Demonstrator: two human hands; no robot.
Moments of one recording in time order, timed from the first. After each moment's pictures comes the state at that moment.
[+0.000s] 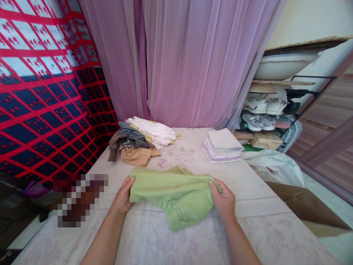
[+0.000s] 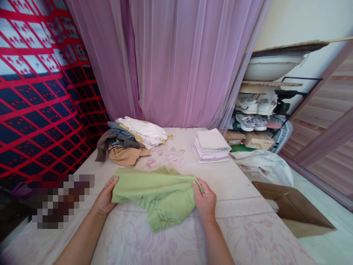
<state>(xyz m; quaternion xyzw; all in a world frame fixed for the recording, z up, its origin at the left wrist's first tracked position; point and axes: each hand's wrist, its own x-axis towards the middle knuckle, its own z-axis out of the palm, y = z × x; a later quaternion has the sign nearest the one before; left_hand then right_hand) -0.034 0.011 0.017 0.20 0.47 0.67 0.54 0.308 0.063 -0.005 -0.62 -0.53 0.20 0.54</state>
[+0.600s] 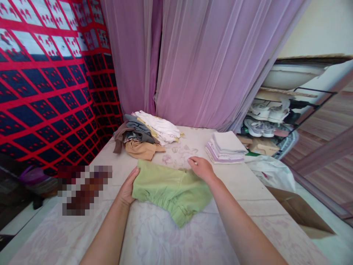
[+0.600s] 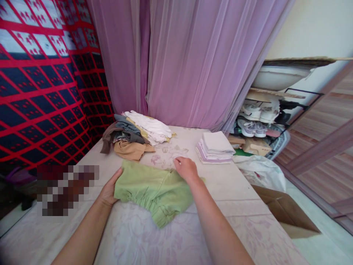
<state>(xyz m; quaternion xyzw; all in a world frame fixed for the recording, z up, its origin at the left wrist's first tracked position) -0.044 0.010 0.014 0.12 0.39 0.67 0.62 0.229 0.127 0.075 -0.59 -0.79 0.13 0.13</state>
